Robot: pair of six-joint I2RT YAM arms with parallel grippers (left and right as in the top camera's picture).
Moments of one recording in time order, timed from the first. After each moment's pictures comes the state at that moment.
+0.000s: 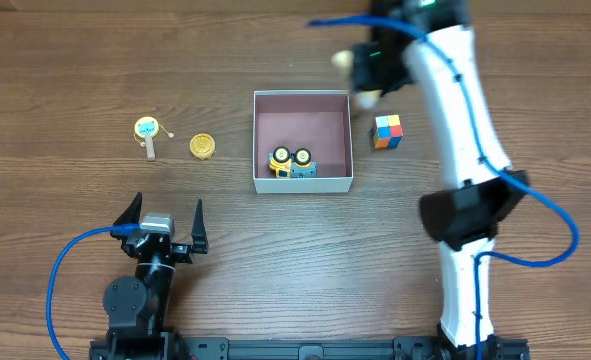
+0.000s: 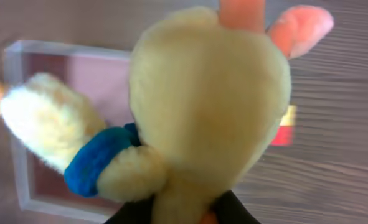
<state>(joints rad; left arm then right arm) 0.04 0.02 0.01 -0.07 0.11 0.06 0.38 2.31 2.62 -1.64 -0.05 0.23</state>
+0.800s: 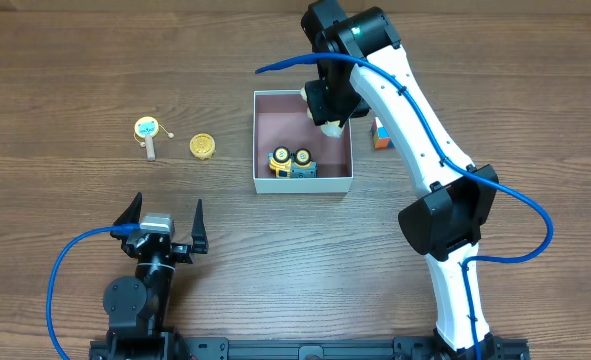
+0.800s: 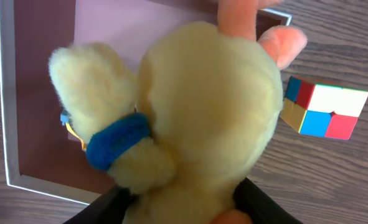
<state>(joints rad) 0.04 0.02 0.01 -0.07 0.11 0.06 0.49 2.31 2.44 -1.59 -0.01 0.23</state>
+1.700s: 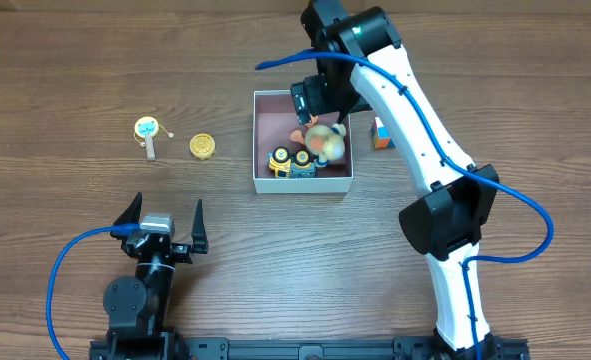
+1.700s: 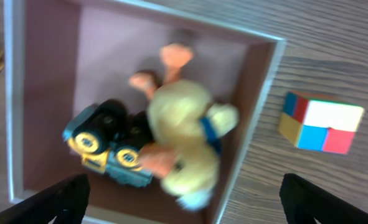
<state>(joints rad) 0.04 0.02 0.01 -0.07 0.11 0.06 0.48 2.31 2.44 -1.55 0.02 0.24</state>
